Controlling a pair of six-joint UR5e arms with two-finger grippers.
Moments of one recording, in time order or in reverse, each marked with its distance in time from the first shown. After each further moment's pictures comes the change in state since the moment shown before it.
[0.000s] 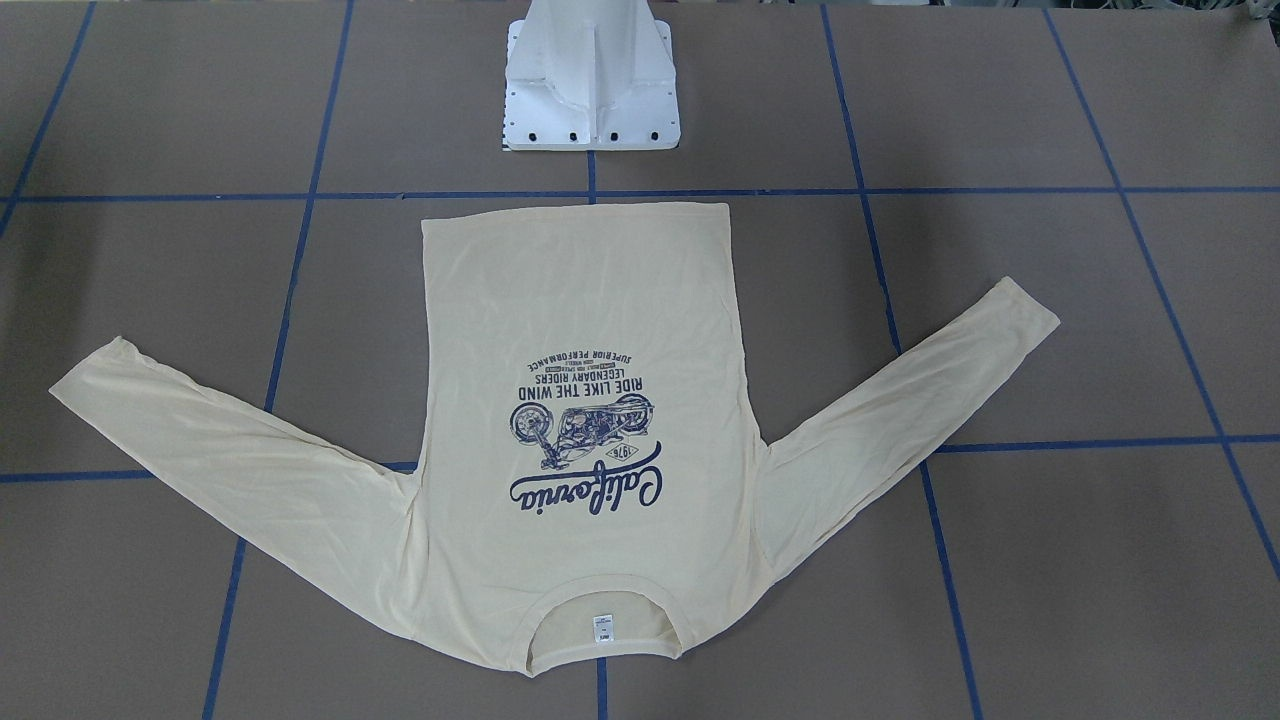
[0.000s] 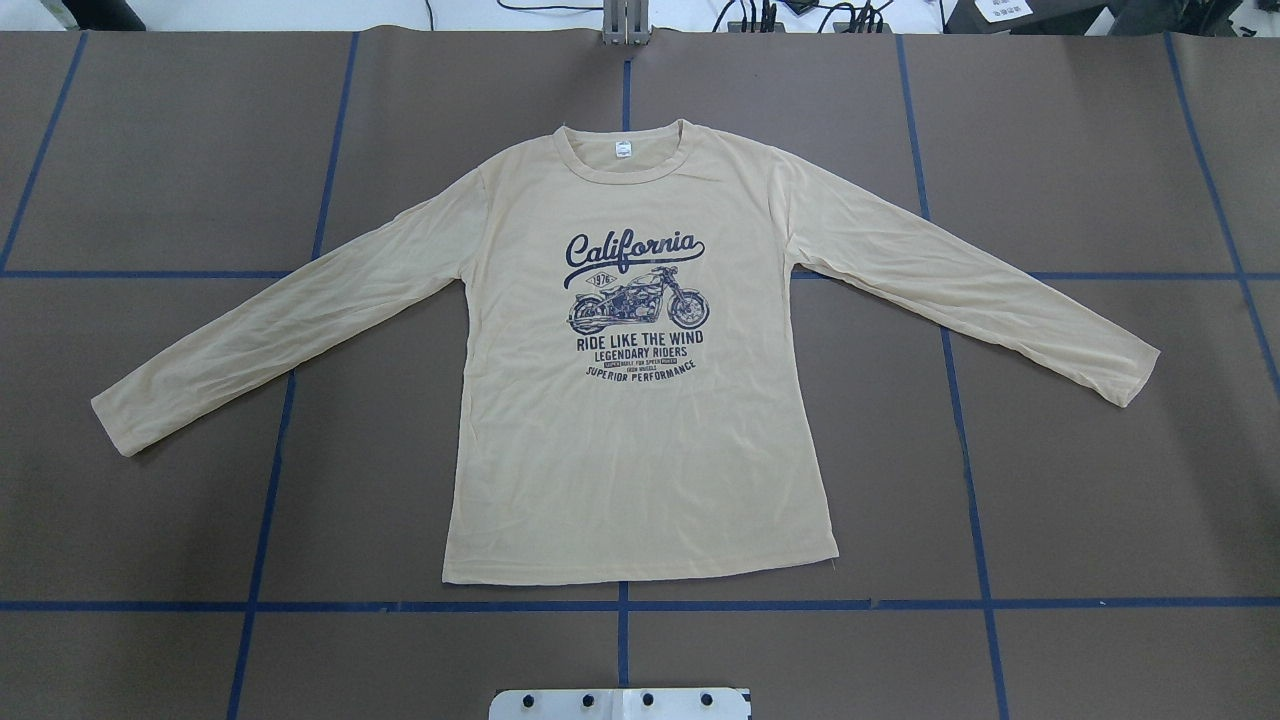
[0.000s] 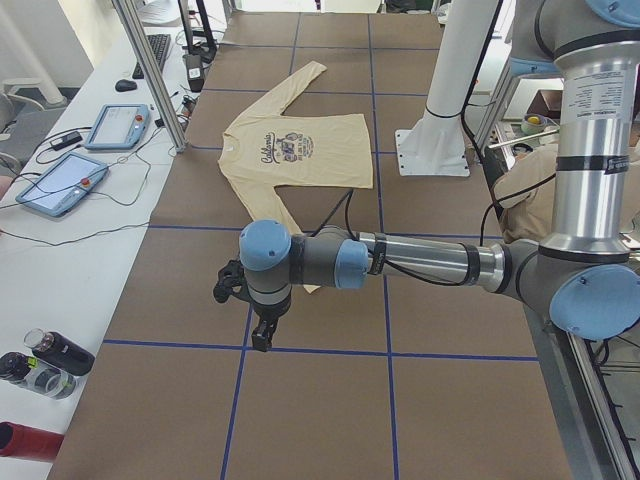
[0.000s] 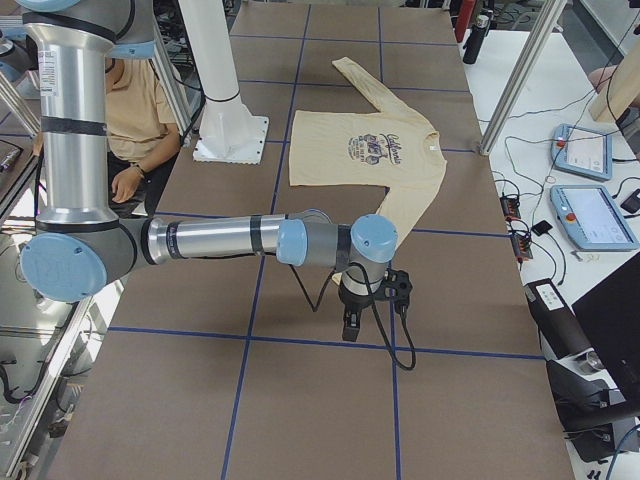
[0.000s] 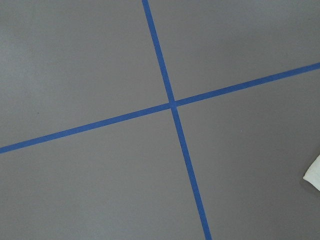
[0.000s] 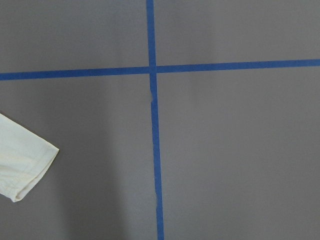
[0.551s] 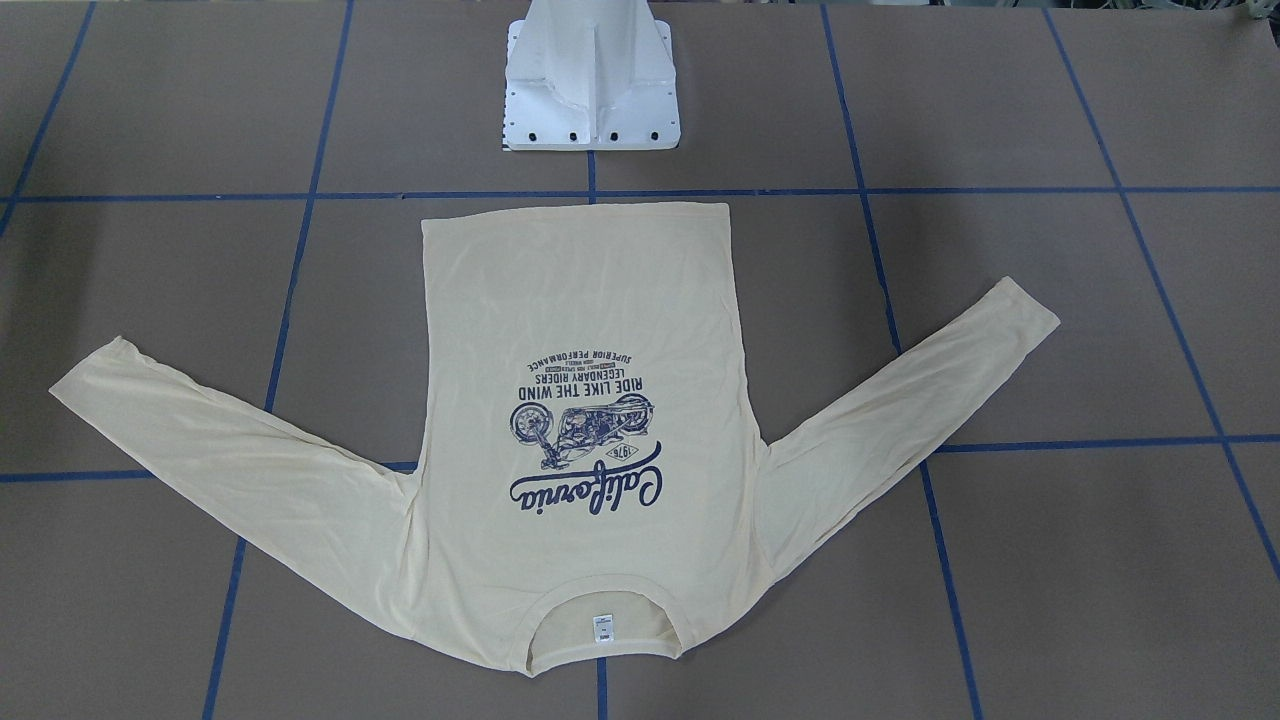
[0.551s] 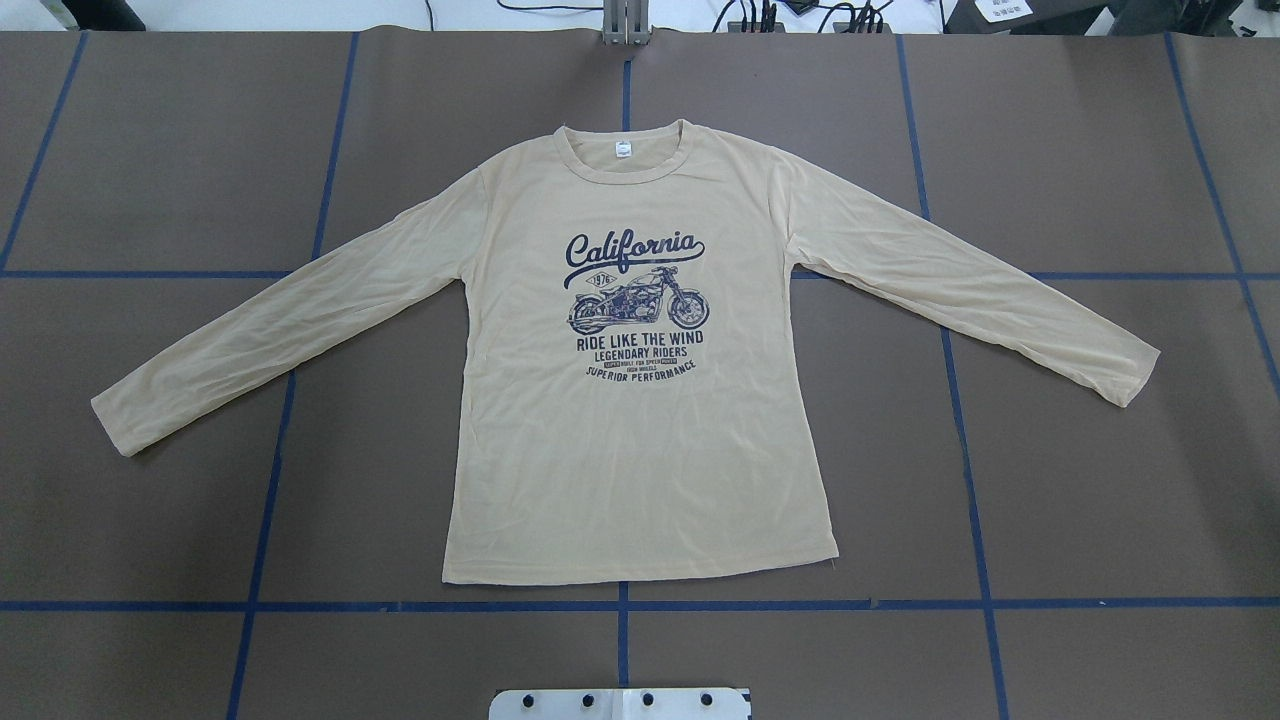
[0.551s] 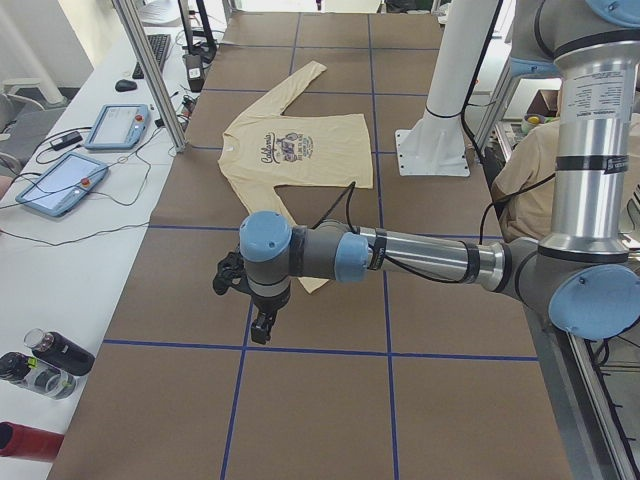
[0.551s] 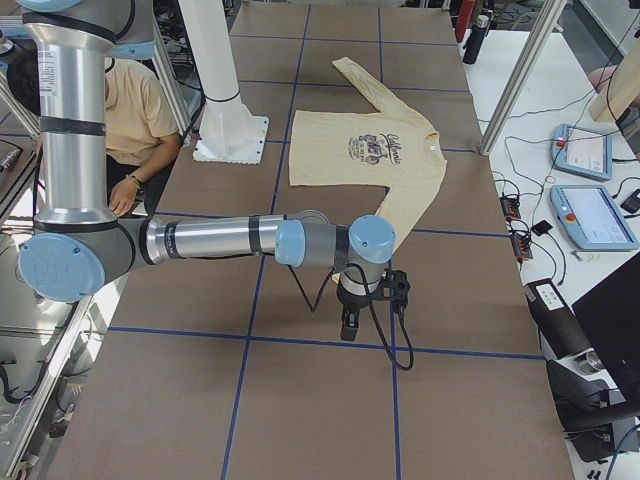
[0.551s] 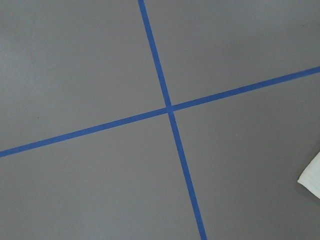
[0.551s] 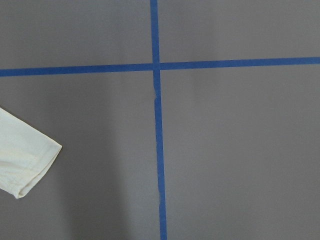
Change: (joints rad) left arm 0.002 -0.002 -0.024 0.007 -0.015 -0.014; right arm -0.005 -0.009 0.011 0.007 0.014 -0.003
